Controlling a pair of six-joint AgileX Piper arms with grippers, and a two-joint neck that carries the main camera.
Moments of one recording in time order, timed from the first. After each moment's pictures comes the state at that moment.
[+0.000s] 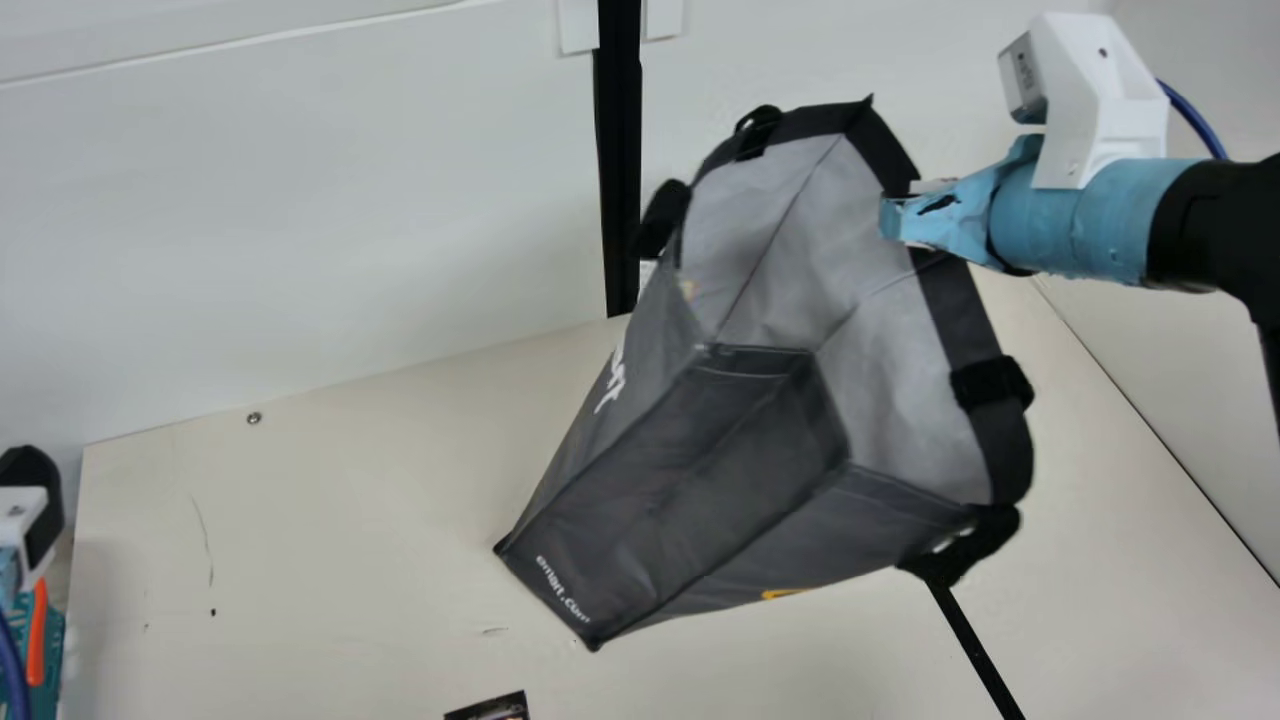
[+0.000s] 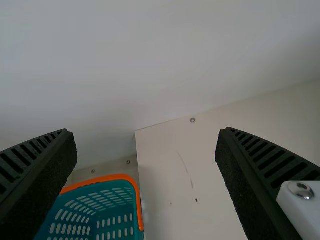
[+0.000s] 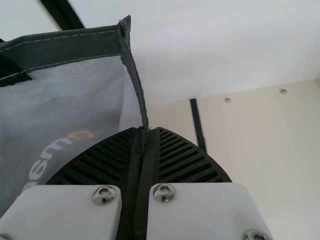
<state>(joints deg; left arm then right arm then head) -14.3 70.5 -82.0 14.3 48.4 1.3 -21.0 82.0 -98.9 21.2 61.7 -11.2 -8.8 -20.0</state>
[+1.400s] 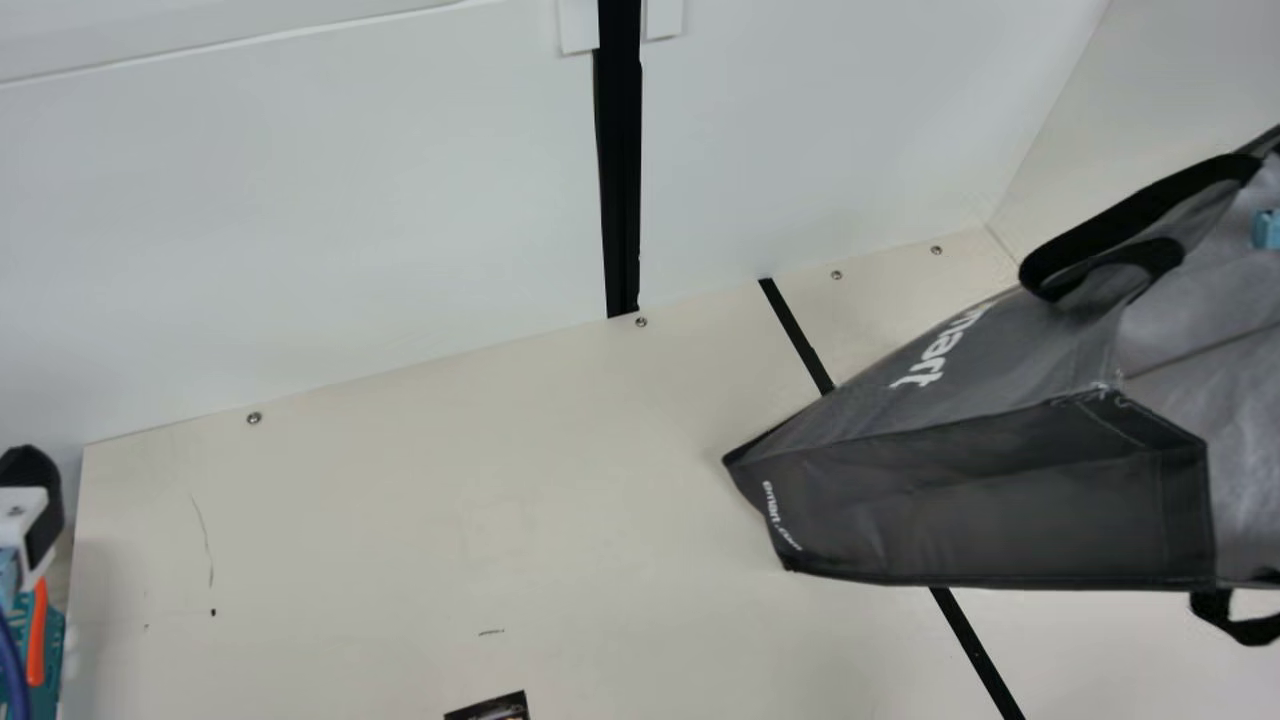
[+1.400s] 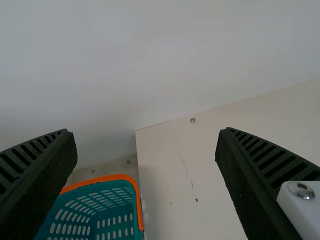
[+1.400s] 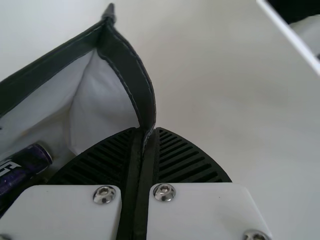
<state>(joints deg) -14.3 70.5 -82.0 14.3 48.4 1.3 -50.3 86.7 -111.9 4.8 70.1 -23.0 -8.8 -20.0</state>
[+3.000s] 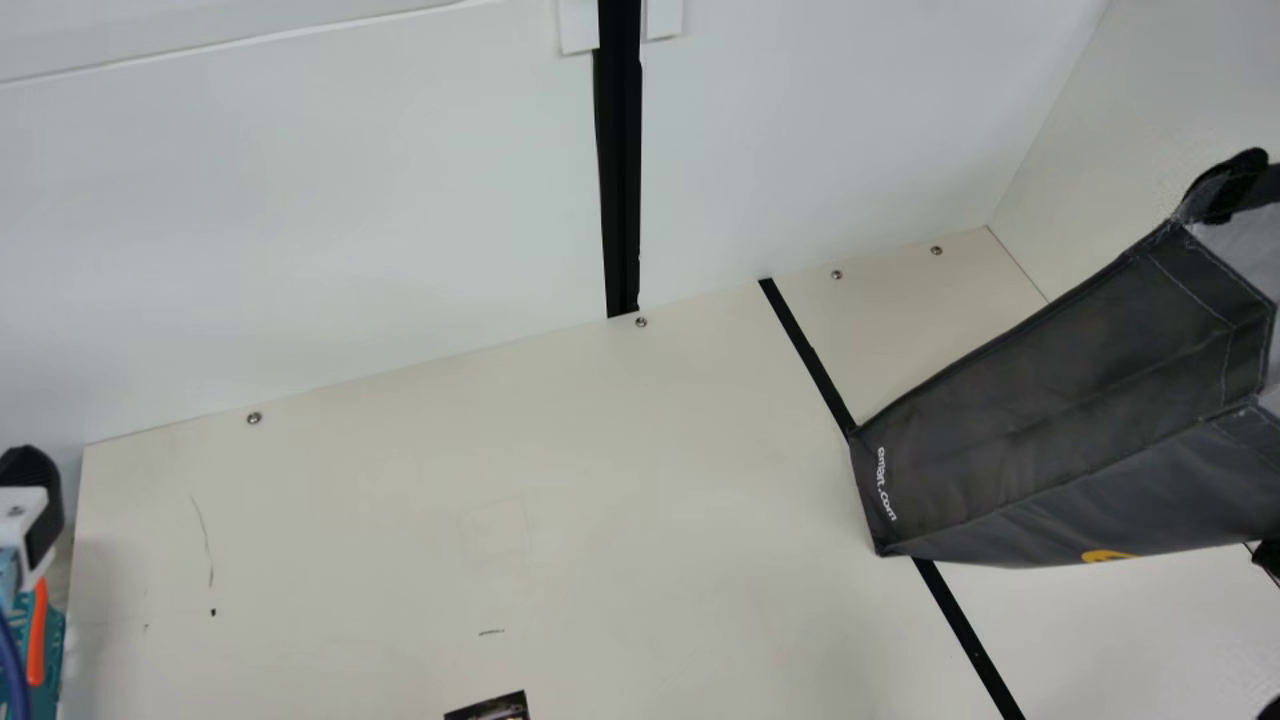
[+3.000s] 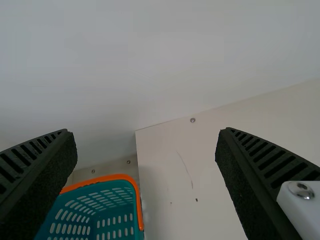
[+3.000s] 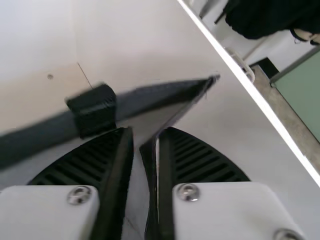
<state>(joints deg) -14.3 70.5 -82.0 14.3 48.4 1.3 -52.6 93.2 -121.6 4.9 70.0 -25.9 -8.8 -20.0</state>
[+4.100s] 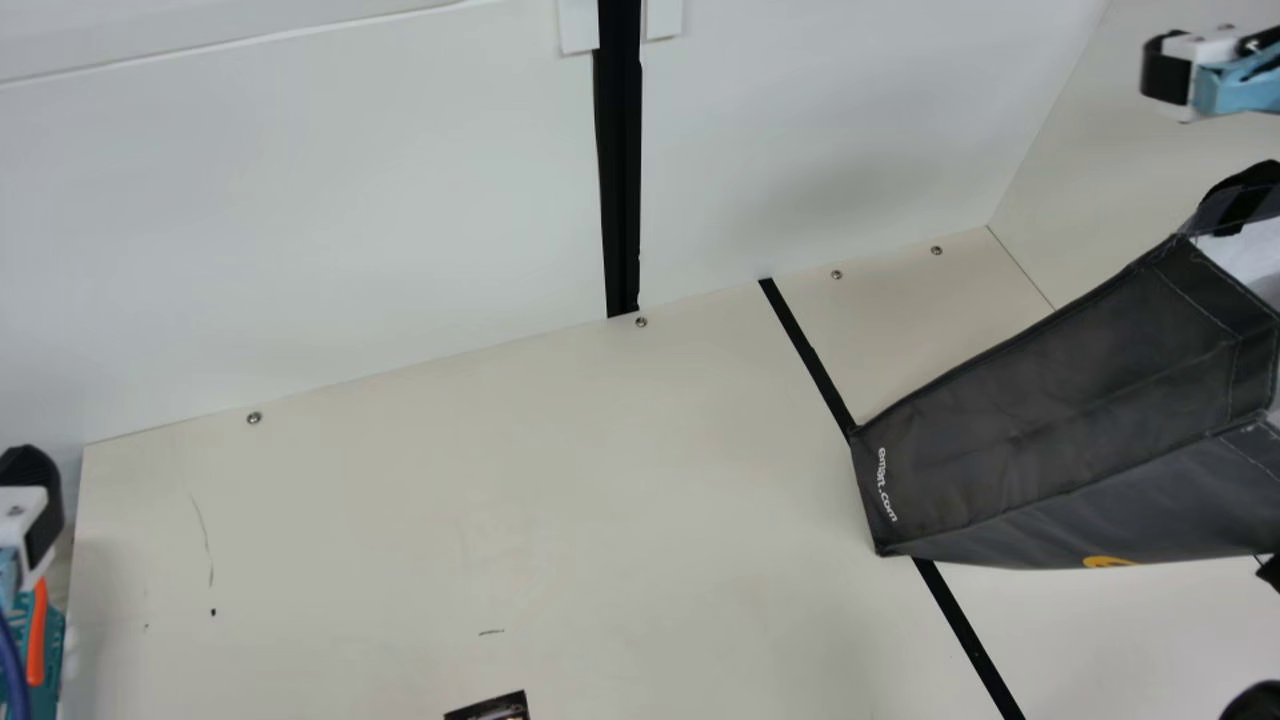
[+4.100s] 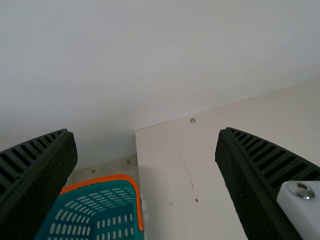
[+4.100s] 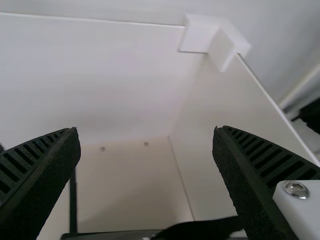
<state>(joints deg) -14.3 70.5 -82.0 14.3 48.4 1.3 -39.6 92.7 -130.4 18.9 70.0 -27.4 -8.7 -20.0</state>
